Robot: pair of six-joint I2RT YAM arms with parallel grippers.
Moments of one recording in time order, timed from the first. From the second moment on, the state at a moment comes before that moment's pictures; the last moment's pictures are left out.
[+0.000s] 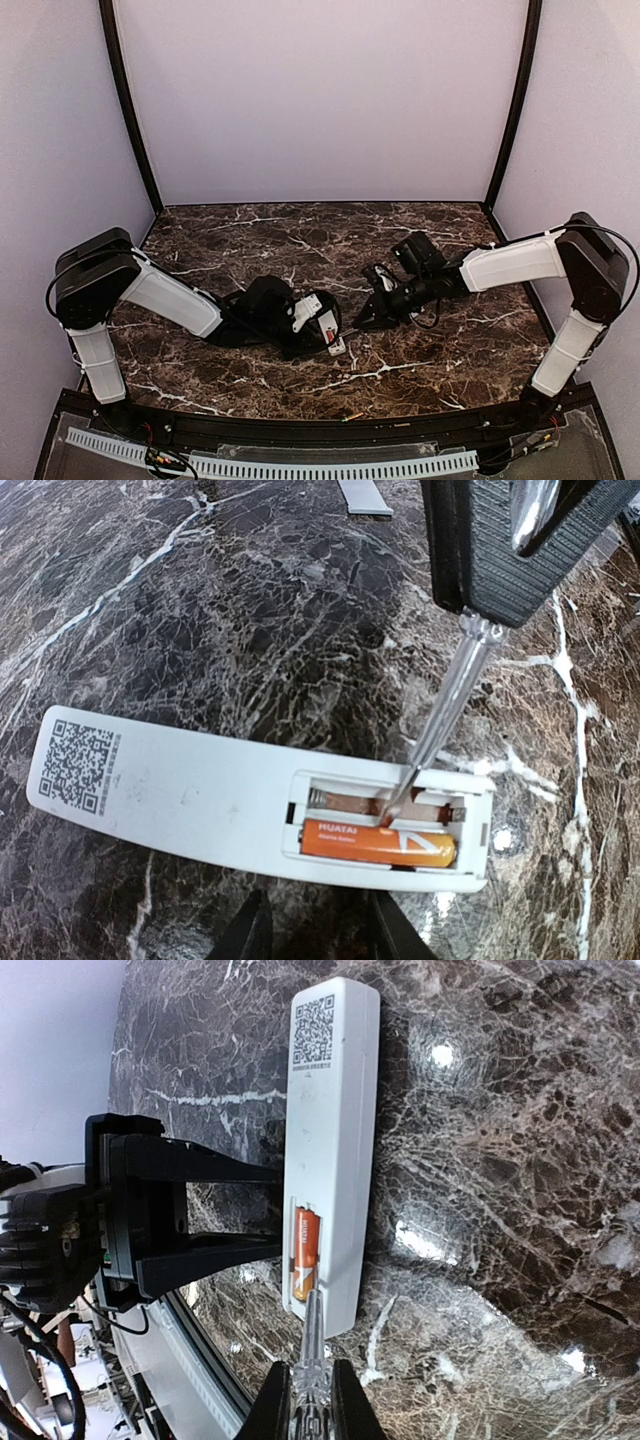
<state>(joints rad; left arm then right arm) -0.95 1.86 0.80 0.32 0.17 0.07 0.75 1.70 0.90 -0.16 -0.62 0.66</state>
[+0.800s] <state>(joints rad) -0.95 1.85 0.81 0.31 0.18 0.07 0.73 1.74 0.83 0.03 -0.70 0.72</state>
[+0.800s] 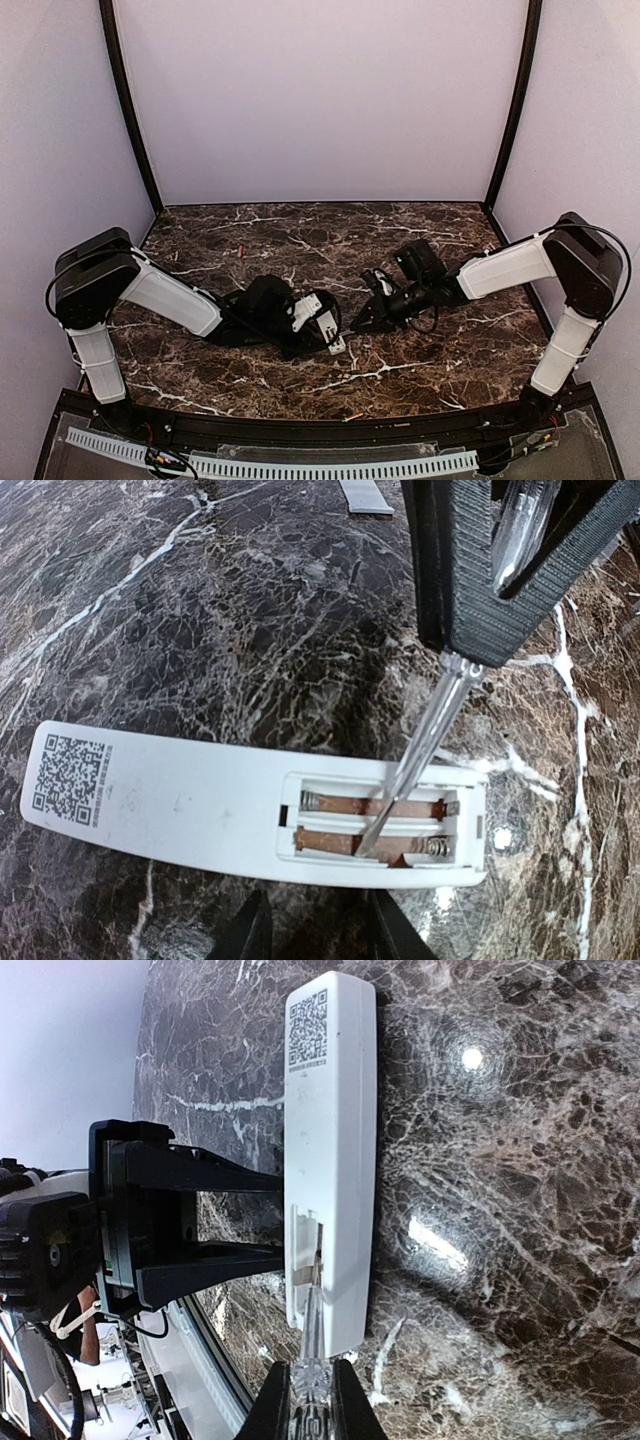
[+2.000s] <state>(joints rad) -0.95 1.83 0.78 0.31 0.16 0.04 0.78 1.60 0.93 -0.18 -0.60 0.68</state>
